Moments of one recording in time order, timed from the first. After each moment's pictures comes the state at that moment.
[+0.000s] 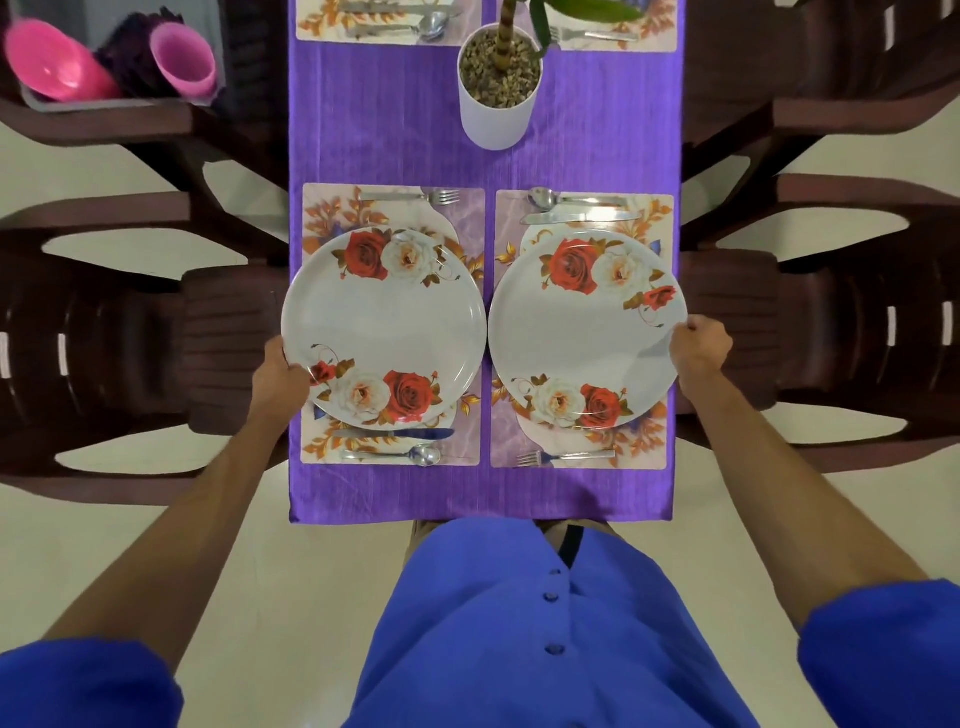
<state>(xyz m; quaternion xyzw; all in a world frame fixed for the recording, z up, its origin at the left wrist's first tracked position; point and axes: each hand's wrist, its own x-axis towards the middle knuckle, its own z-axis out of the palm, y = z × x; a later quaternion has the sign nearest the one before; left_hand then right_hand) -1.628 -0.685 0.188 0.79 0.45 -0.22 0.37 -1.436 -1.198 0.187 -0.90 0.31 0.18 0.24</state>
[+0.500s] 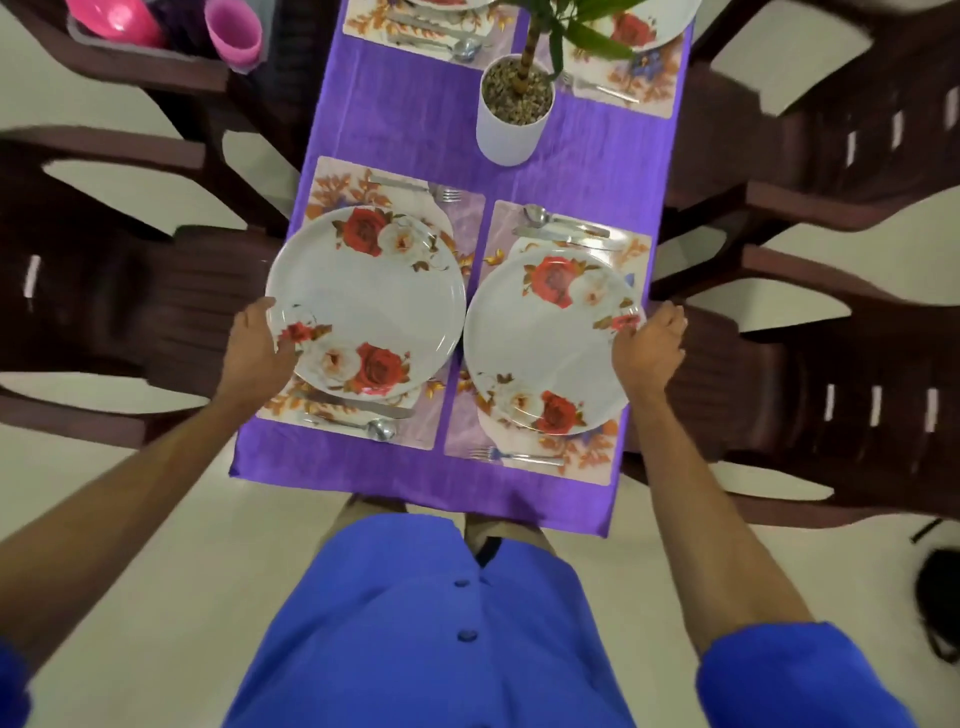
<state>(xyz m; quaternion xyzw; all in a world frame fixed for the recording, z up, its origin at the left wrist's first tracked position) -1.668 -0.732 0.217 0.86 0.37 -0.11 0.32 -1.441 -1.167 0.227 -0.97 0.12 0.12 0.14</state>
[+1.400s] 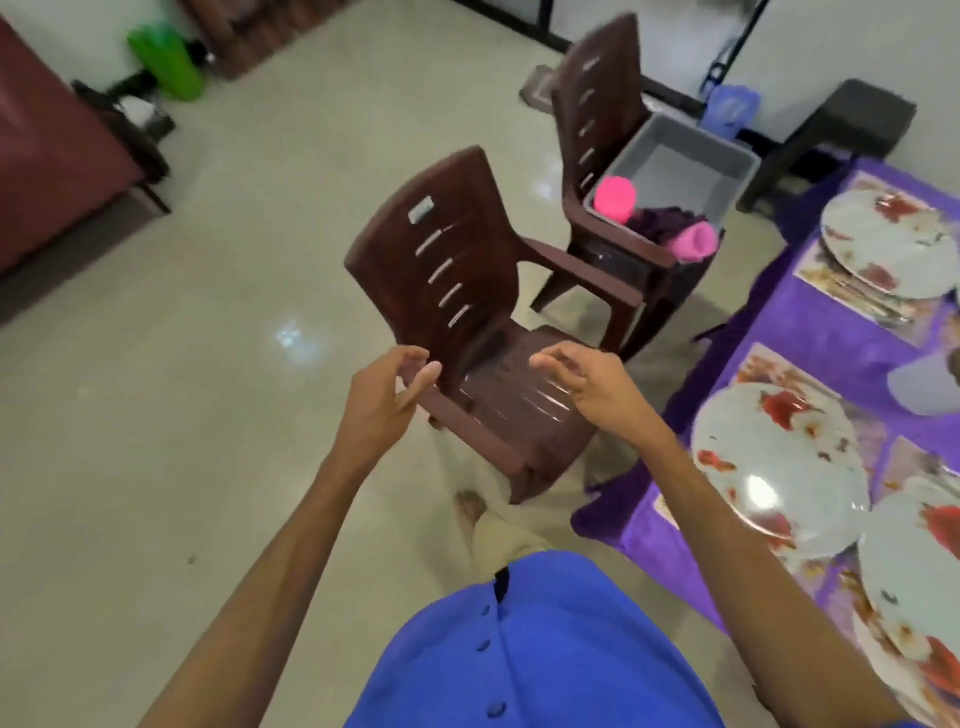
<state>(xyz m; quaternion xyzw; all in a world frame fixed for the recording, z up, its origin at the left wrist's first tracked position) -2.052 -0.407 0.368 0.78 0.44 0.18 0.40 -1.803 -0.557 0.390 -0.79 -0.42 0.34 0.30</state>
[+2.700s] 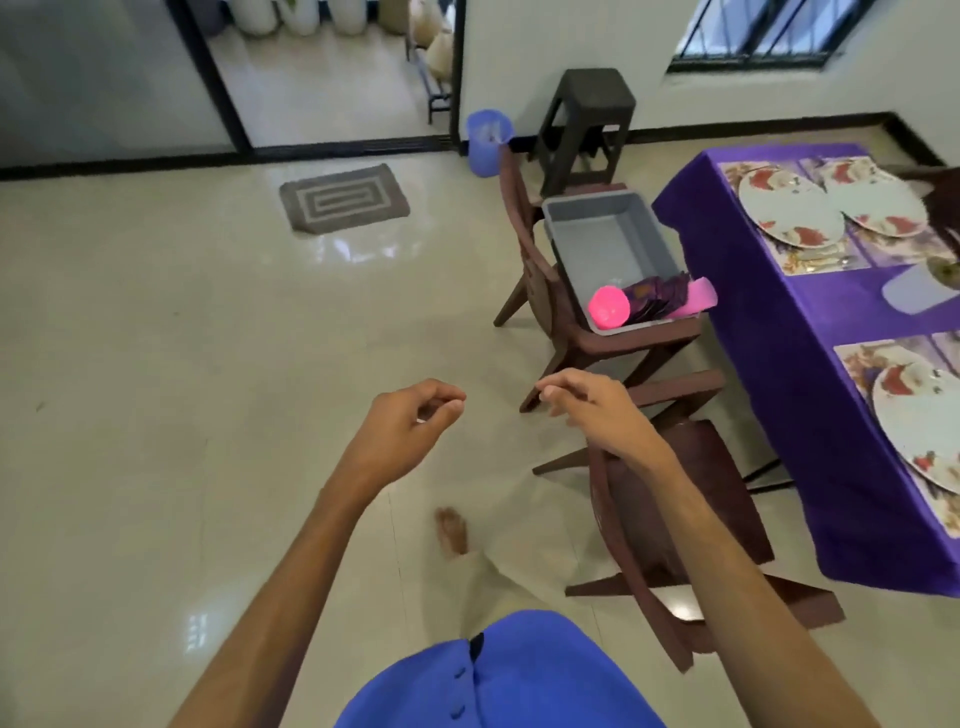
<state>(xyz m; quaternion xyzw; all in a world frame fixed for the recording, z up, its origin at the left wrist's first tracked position) -1.748 0.374 0.418 0.86 0.03 -0.14 0.50 -1.696 0.094 0.409 -0.87 -0.03 0.18 0.45</state>
